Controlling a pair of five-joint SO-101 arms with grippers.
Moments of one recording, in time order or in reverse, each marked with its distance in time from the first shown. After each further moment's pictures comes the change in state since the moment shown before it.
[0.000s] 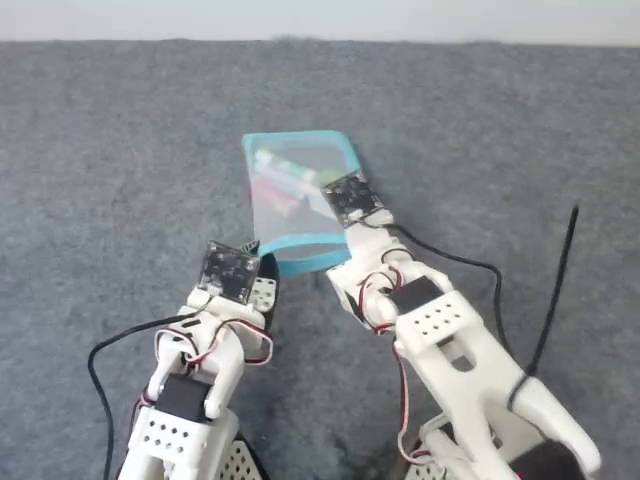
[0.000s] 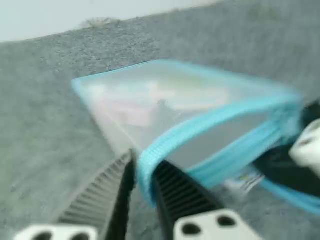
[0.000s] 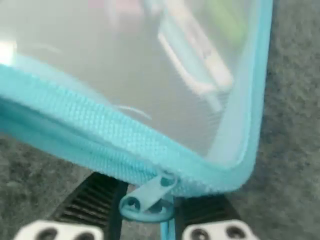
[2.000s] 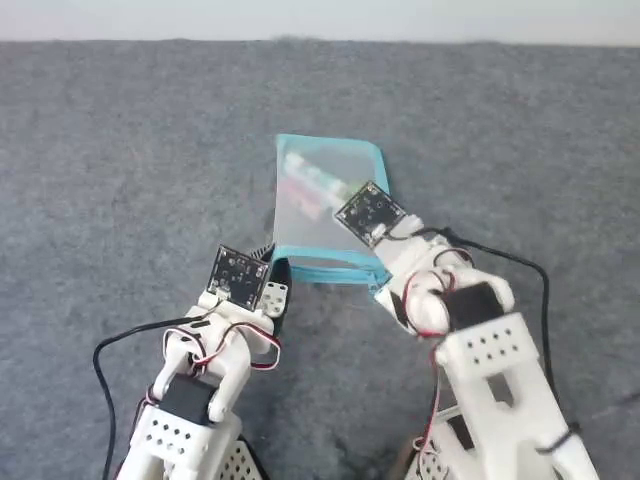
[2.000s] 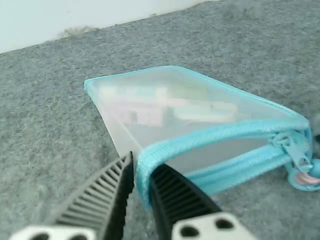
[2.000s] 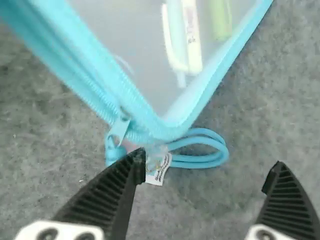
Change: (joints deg) left arm 3.7 0.1 0.0 -0.2 0.1; right arm 9.8 -12.9 -4.2 26.0 25.3
